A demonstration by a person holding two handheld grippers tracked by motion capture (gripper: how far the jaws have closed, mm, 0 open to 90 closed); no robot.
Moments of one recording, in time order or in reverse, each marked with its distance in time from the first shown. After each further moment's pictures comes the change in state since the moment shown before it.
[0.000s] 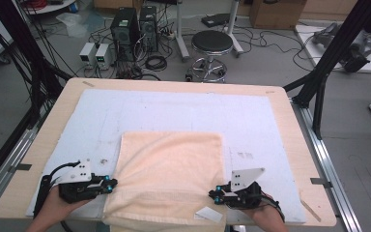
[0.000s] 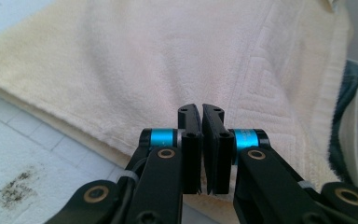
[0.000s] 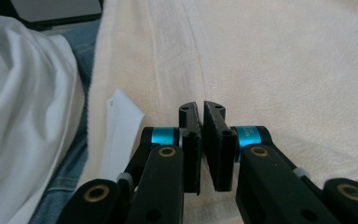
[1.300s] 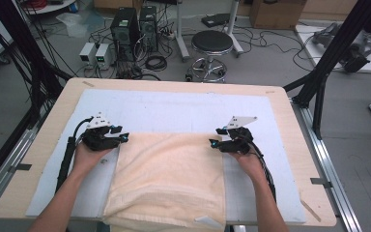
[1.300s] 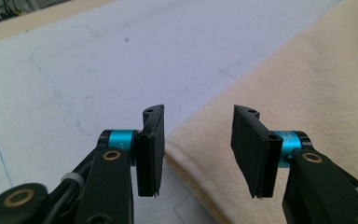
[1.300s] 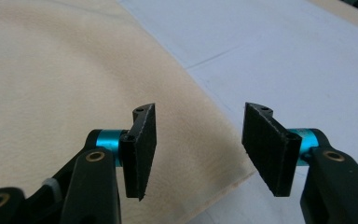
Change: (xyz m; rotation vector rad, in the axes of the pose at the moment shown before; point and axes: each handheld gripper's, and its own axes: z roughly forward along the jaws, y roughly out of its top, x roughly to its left) left arm 0.126 0.032 0.067 -0.028 0.368 -0.222; right arm -0.154 0.019 0.021 -0.027 -0.356 0.194
